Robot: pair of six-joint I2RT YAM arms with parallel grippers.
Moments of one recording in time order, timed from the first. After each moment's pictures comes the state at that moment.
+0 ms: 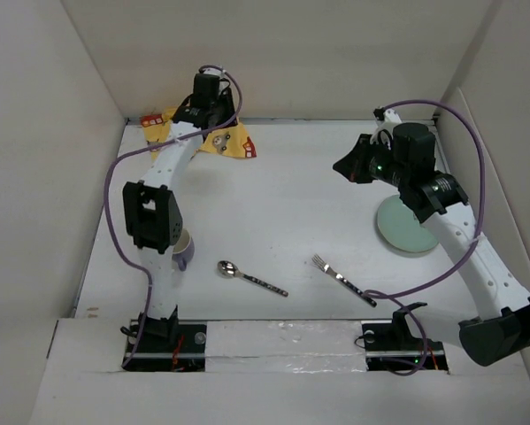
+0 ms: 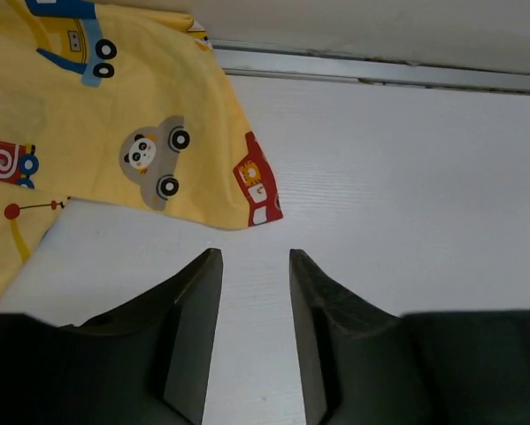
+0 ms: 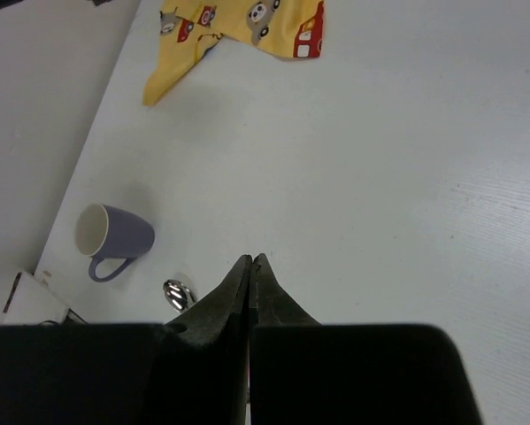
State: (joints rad) left arm -0.25 2.03 2.00 -0.52 0.00 -0.33; right arm 0.35 1.19 1.33 -0.51 -0.28 0.42
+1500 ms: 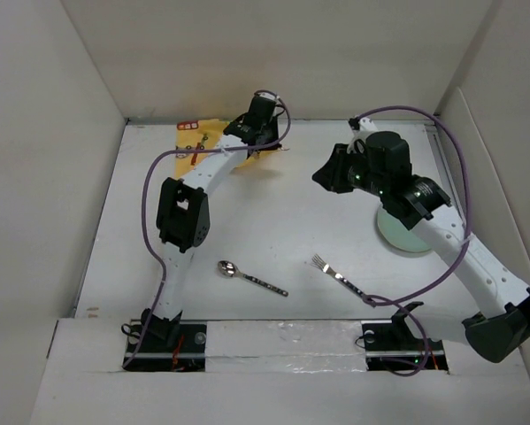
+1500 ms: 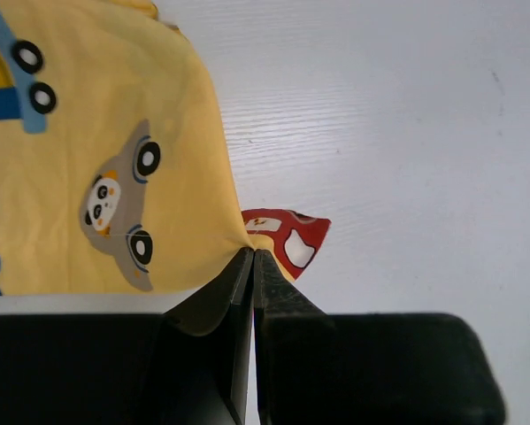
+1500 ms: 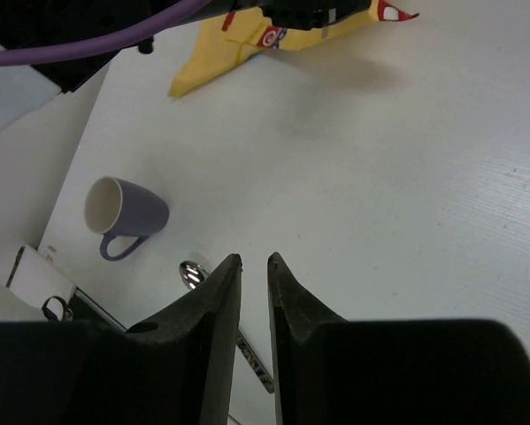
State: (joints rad) left arm -0.49 2.27 2.11 -0.53 -0.07 -0.41; right arm 0.54 1.23 1.32 -0.51 -0.15 0.46
